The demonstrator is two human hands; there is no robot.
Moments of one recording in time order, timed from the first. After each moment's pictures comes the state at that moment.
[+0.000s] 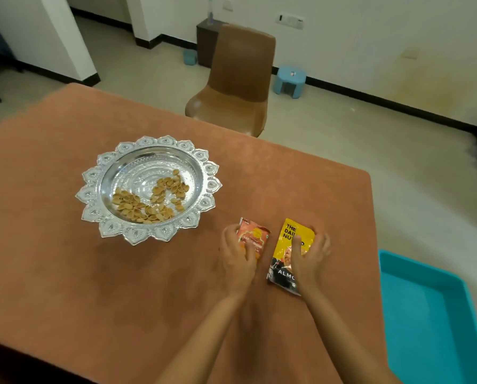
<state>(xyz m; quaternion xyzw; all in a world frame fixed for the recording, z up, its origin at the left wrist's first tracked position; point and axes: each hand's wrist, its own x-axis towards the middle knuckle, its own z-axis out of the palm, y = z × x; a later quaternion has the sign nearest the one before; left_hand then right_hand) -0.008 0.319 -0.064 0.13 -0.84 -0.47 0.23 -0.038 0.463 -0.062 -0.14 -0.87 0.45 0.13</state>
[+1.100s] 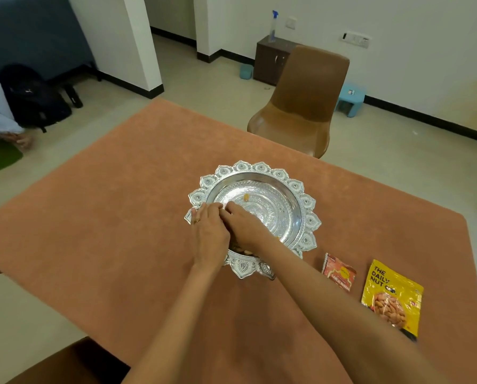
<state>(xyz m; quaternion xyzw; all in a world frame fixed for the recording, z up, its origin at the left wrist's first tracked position) -0.057 0.044 -0.037 0.19 -0.90 -0.29 0.25 -0.128 0.135 -0.033 0.47 -0.87 0.17 -0.03</state>
